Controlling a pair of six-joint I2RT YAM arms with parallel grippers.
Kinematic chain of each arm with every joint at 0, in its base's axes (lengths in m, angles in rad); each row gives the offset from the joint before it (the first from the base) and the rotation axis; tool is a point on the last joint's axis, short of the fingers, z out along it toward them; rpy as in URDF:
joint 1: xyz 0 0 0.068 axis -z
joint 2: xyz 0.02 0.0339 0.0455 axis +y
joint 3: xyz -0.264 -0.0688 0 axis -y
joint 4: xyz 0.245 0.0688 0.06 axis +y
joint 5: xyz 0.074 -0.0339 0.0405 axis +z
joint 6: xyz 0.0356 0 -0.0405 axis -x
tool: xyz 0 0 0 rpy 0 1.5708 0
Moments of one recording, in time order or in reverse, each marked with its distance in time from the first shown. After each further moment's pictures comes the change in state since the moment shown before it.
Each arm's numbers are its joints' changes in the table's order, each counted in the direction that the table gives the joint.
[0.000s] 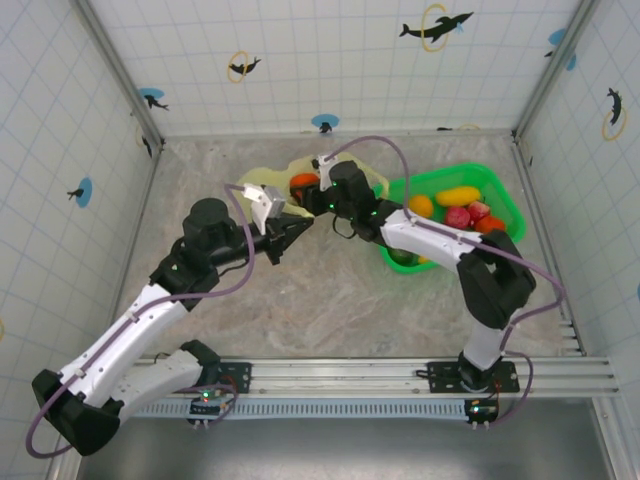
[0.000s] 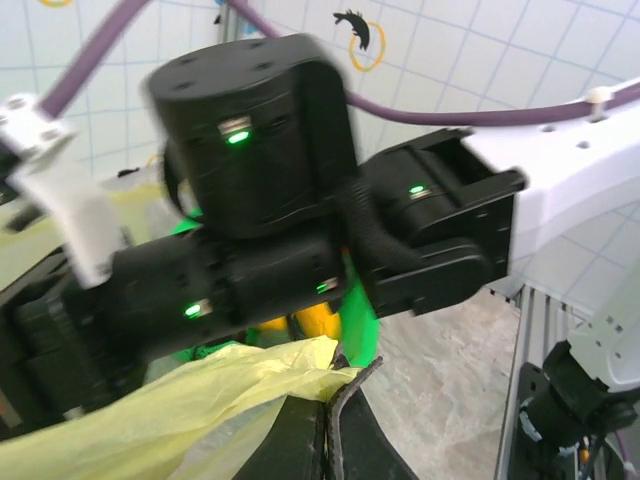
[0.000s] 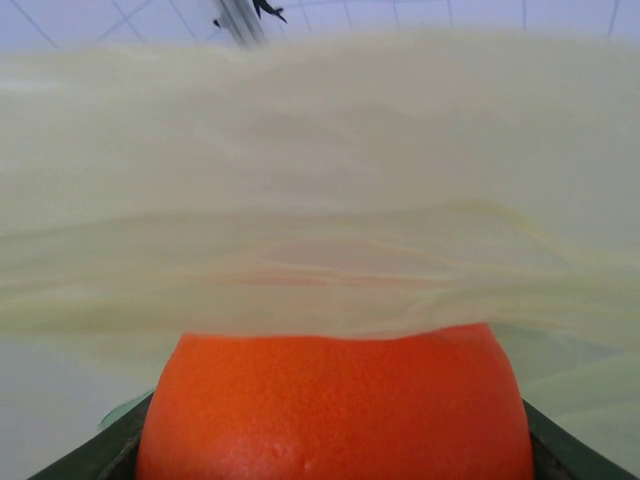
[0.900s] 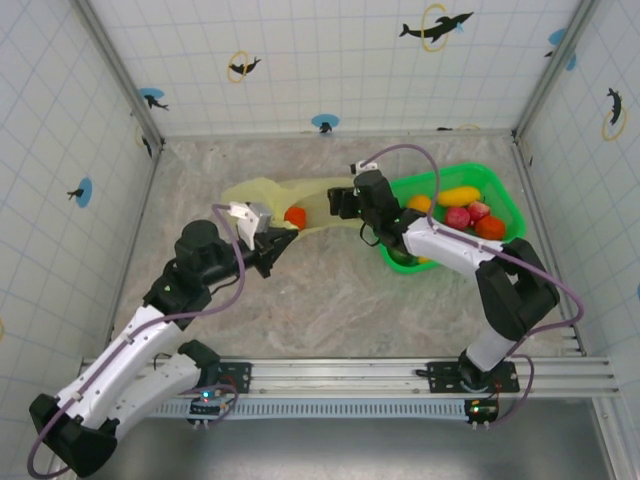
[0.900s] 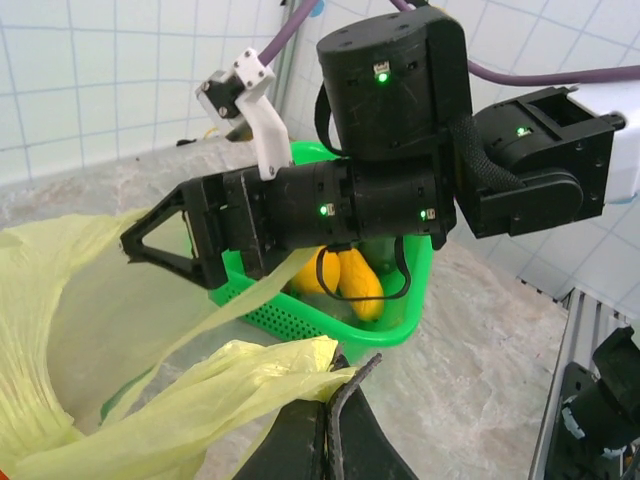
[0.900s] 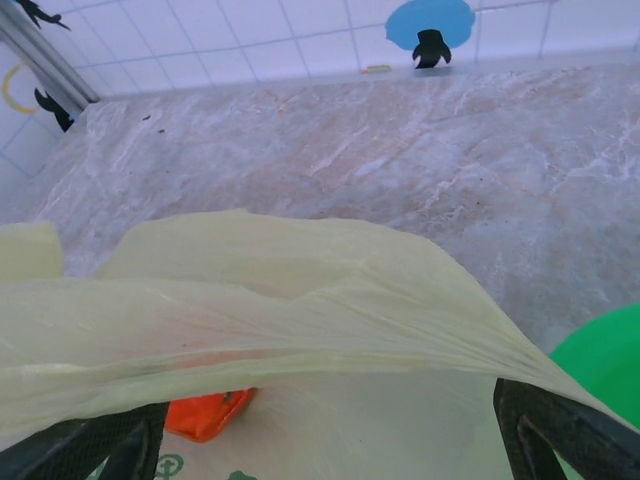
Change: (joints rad) left arm -0.039 -0.150 -0.170 0.001 0.090 0.039; right arm 0.090 -0.158 -0.209 0.059 -0.191 -0.058
